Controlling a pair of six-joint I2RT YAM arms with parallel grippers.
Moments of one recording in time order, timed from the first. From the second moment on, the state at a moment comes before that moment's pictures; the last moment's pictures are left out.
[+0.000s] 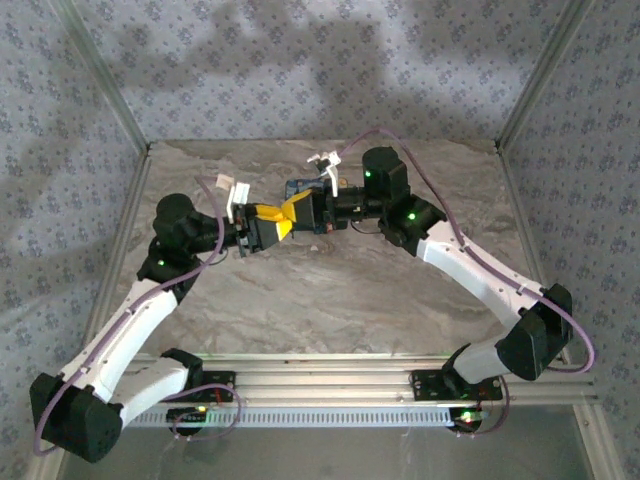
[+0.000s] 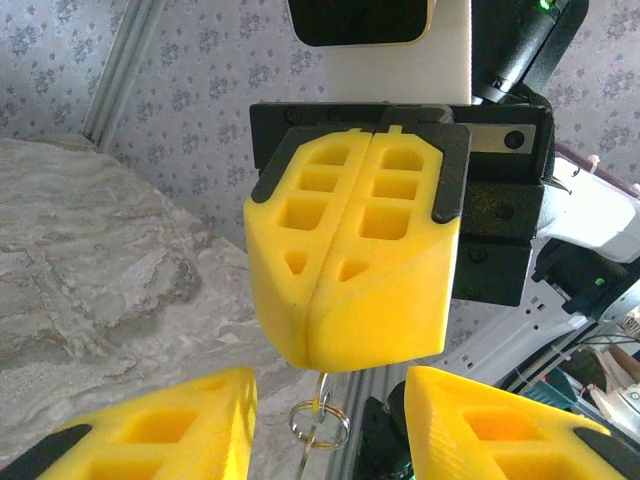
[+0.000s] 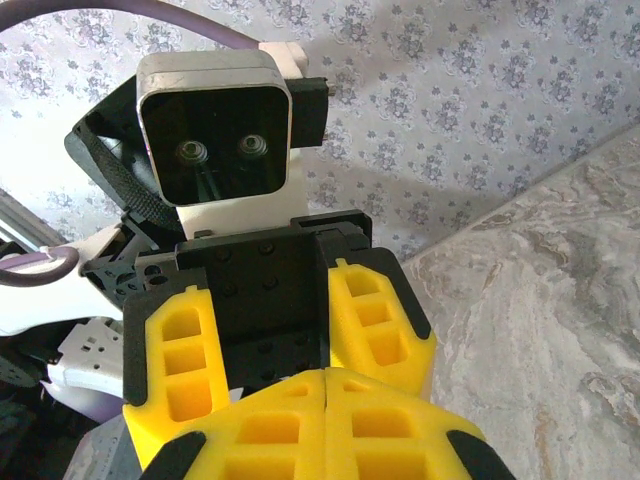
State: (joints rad) left arm -0.40 0.98 0.82 0.20 0.96 -0.60; right arm 0.70 1.43 1.33 -0.06 -0.82 0.43
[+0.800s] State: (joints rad) left arm -0.40 0.97 0.79 0.19 0.94 -0.60; right arm 0.72 1.43 1.30 -0.02 -0.75 0.44
